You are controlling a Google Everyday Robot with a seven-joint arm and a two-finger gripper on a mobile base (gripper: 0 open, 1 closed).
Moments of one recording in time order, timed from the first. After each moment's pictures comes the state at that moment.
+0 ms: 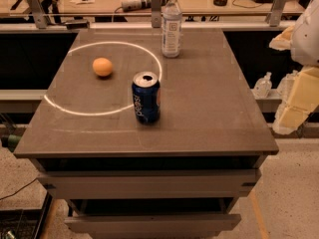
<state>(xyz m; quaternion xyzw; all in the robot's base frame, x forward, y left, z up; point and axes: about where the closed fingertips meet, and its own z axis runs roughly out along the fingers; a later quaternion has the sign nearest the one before) 0.438 -0.217 0.976 -0.60 0.78 -0.03 0.16</state>
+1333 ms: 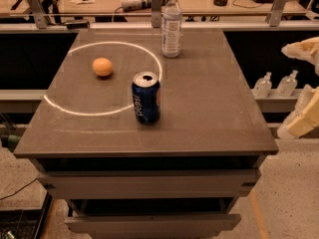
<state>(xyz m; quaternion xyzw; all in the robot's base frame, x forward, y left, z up) 0.440 -0.236 0.961 -0.57 0.77 0.04 0.29</state>
